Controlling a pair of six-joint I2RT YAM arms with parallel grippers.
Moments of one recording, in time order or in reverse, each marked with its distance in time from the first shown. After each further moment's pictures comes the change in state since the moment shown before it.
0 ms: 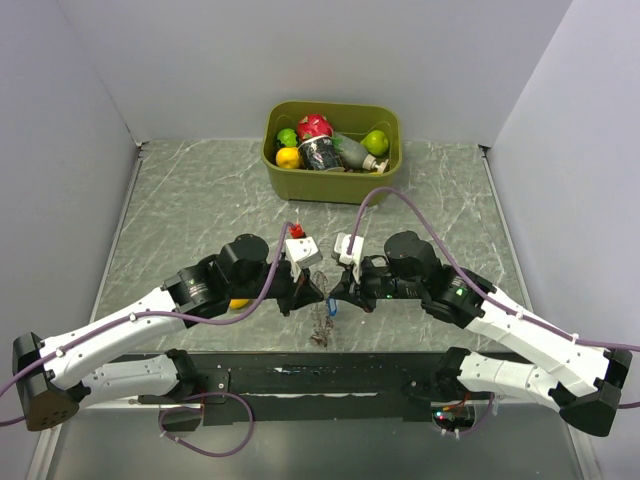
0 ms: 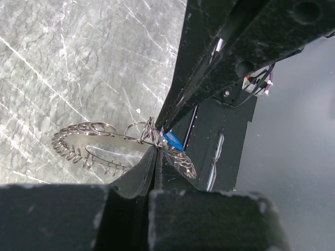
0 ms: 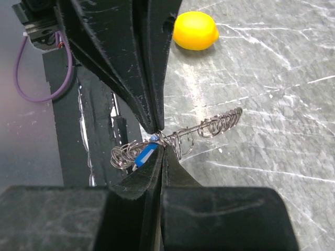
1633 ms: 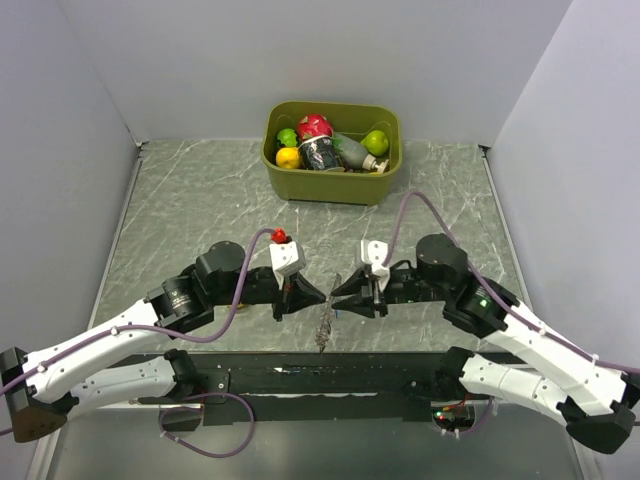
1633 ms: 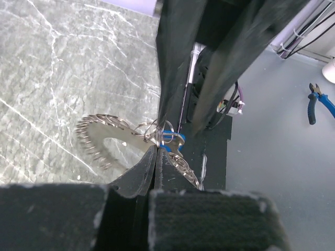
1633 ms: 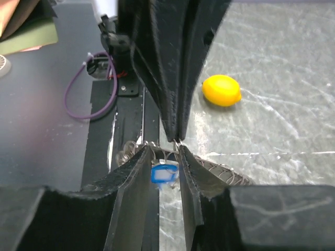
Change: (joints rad) left arm -0.013 -0.118 -0.061 0.149 0.080 0.008; right arm -0.046 -0.142 -0.031 0.120 -0.263 -0.040
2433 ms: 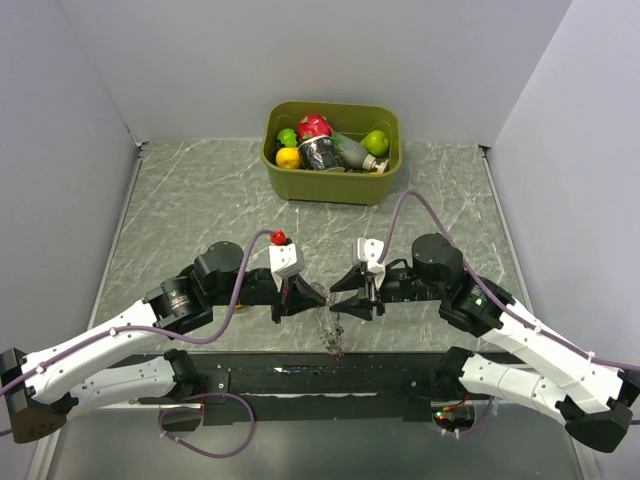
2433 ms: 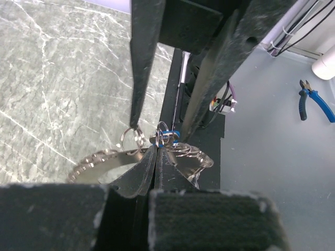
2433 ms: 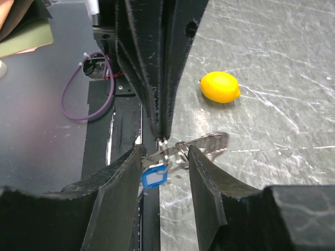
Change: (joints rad) left arm 0.000 -0.008 0.000 0.004 0.036 0.000; right arm 0.000 0.018 -0.014 0.012 0.019 0.021
